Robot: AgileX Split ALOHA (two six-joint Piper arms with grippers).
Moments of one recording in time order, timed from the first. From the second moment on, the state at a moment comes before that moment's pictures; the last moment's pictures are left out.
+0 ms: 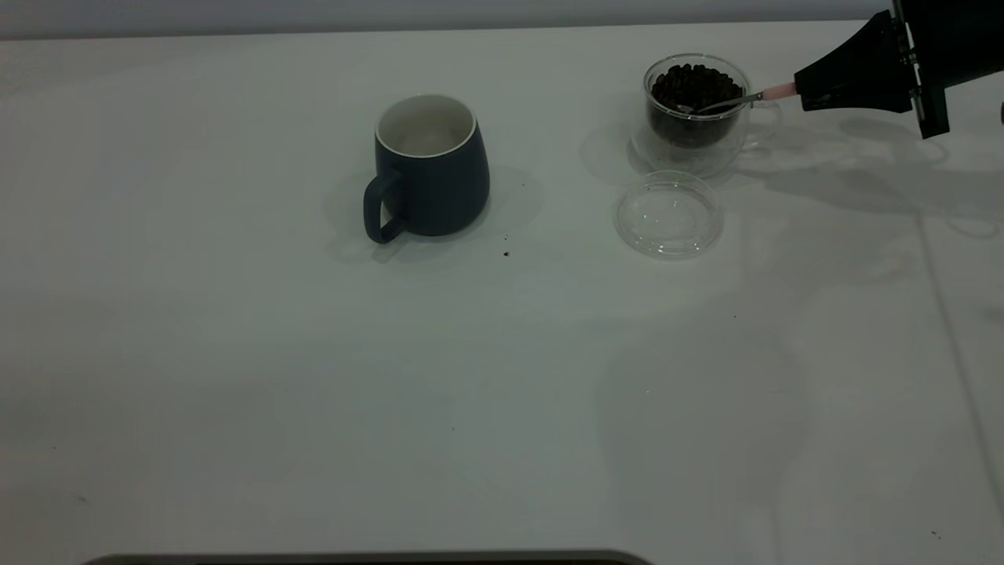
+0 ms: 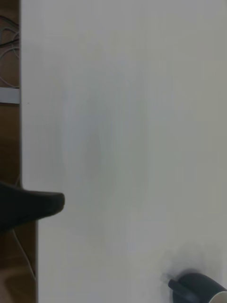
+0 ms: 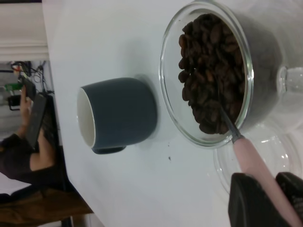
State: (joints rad) left arm -0.03 -0.02 -0.49 0.01 1.13 -0.04; right arm -0.25 2.60 -1.69 1.21 1.16 -0.85
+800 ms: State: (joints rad) left arm -0.03 -0.02 -0.49 0.01 1.13 -0.04; right arm -0.30 2.60 -1.69 1.26 1.16 -0.85
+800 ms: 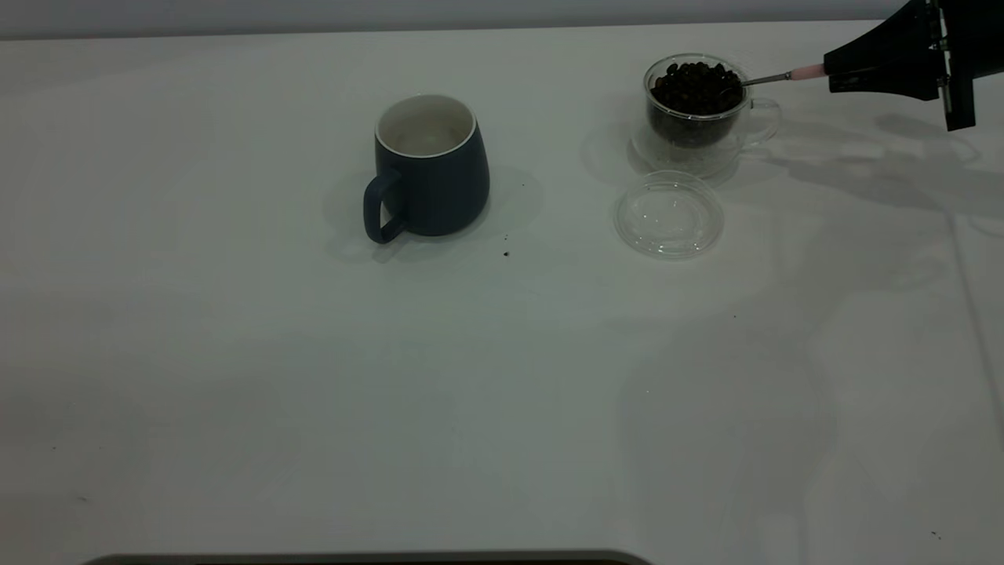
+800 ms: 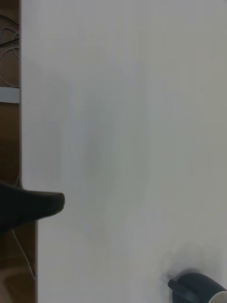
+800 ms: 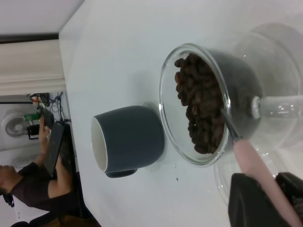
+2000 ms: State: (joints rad) left arm -0.03 -0.02 -0.49 0.01 1.13 -0.04; right arm -0.30 2.56 -1.69 1.17 1.17 -0.79
